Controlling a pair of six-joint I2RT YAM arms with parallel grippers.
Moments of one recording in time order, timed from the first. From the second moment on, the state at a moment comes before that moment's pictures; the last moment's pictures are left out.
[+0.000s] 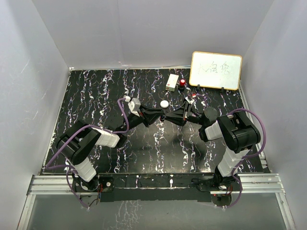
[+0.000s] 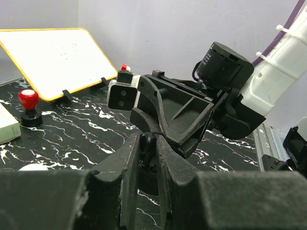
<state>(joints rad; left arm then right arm) -0.66 1.68 0.53 1.48 0.46 -0.38 0.25 1.77 0.48 1.52 -1.01 1.78</state>
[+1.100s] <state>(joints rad) -0.66 1.68 0.53 1.49 0.48 -0.40 0.25 1.76 0.48 1.52 -1.02 1.75</state>
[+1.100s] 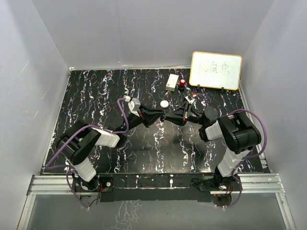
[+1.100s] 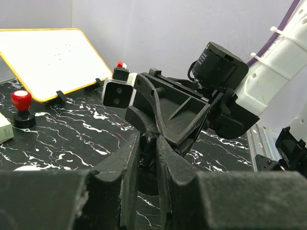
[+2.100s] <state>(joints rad) -0.66 1.68 0.53 1.49 0.47 -0.40 0.25 1.74 0.48 1.52 -1.02 1.75</state>
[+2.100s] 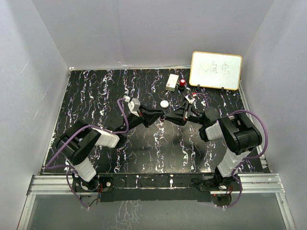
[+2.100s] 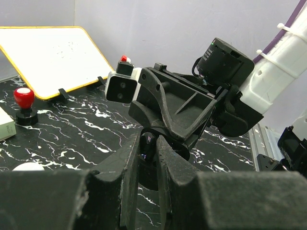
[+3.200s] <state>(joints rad) -0.66 1.63 0.46 1.48 0.42 -0.39 0.25 1.73 0.48 1.52 -1.04 1.75</state>
